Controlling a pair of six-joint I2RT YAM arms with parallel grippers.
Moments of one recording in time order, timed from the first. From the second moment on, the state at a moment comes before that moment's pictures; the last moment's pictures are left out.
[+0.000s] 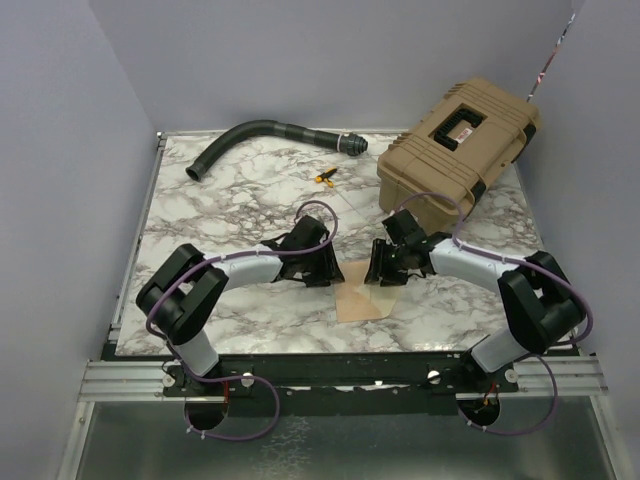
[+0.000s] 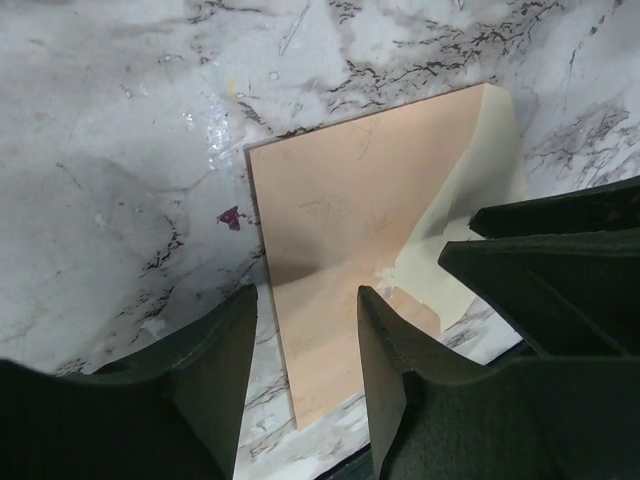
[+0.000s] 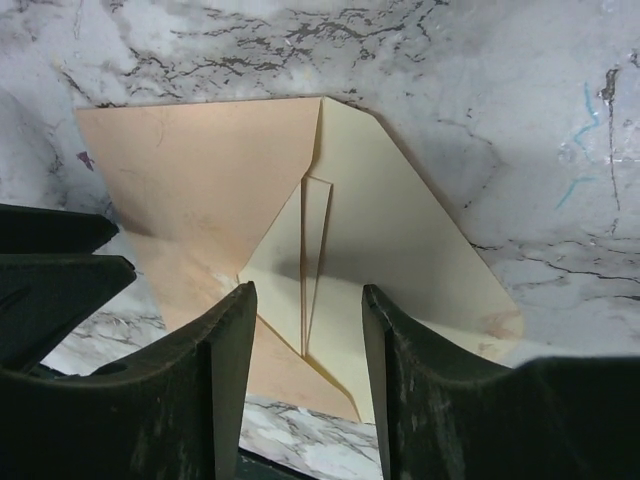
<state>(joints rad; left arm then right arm) -0.73 1.66 0.84 -0.10 0.20 -0.90 0.57 1.54 0.81 -0.36 -0.15 0.66</state>
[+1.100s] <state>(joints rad) -0.73 1.72 0.91 -0.10 0.17 -0.89 0.57 1.51 0.82 -0.27 -0.21 0.65</state>
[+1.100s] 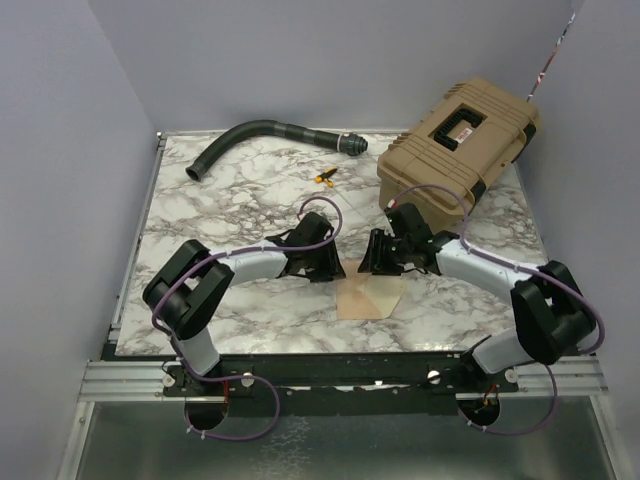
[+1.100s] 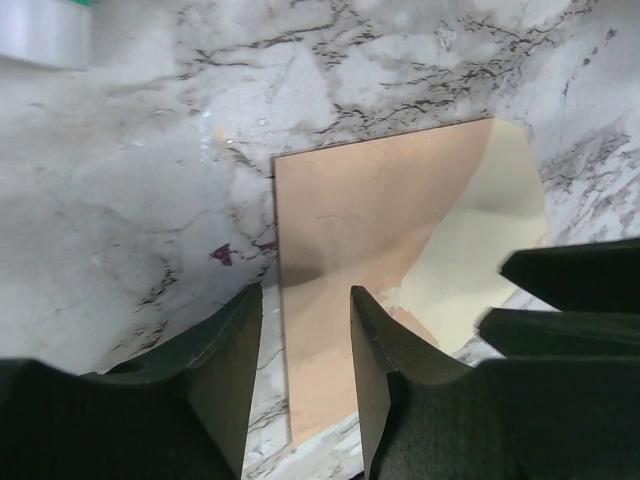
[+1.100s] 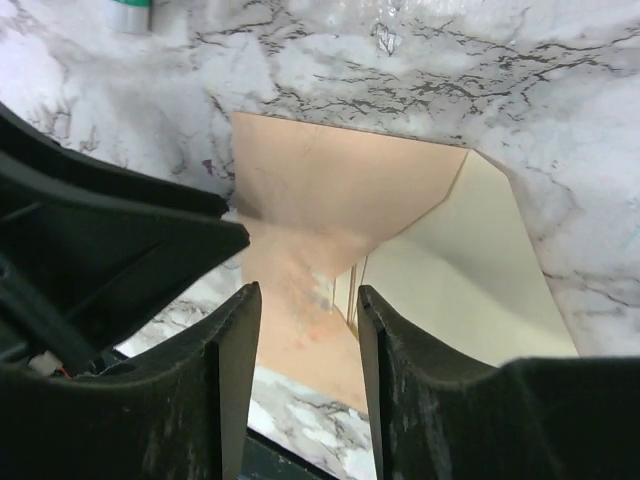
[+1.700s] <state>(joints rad) -0.71 1.32 0.79 -0.15 -0.21 -0.79 0.57 1.30 0.89 -0.49 0.01 0.65</state>
